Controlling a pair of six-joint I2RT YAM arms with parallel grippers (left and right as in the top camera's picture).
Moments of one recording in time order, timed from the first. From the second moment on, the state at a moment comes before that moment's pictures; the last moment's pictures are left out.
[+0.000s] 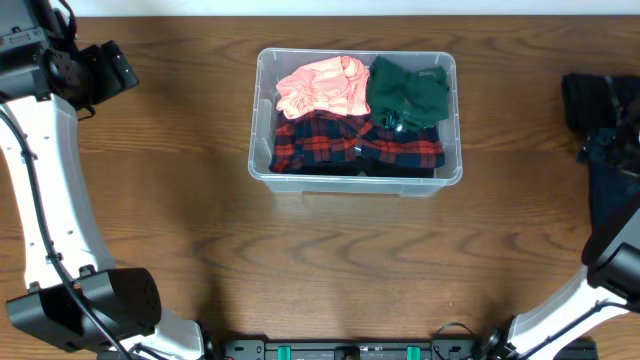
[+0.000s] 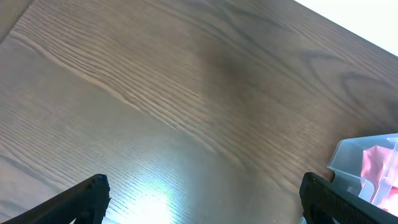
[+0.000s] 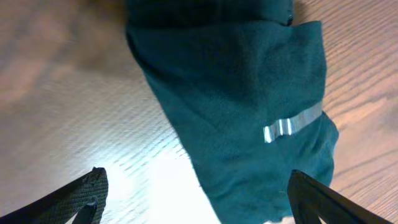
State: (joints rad) left arm 0.30 1.74 1.93 -1.18 -0.04 -0.20; right arm -0.54 2.02 1.59 -0.95 0.25 -0.05
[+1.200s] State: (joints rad) left arm 0.30 1.74 1.93 -1.18 -0.04 -0.20; right arm -0.57 2.14 1.59 -0.78 0.25 -0.16
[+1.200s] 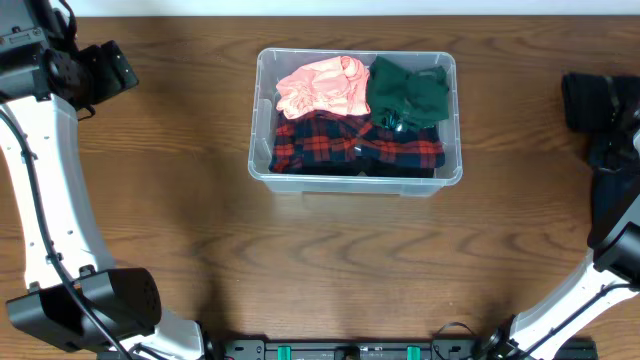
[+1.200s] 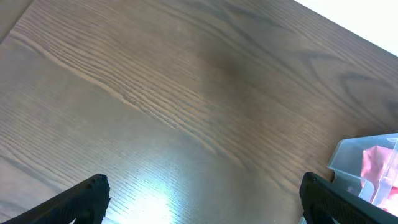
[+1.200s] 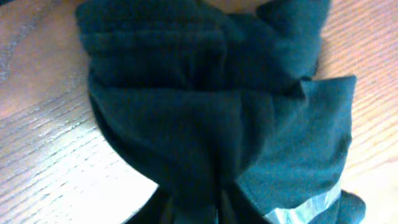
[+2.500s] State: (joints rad) left arm 0.30 1.74 1.93 -1.18 -0.04 -0.20; right arm -0.03 1.48 1.59 -0.77 0.07 -0.29
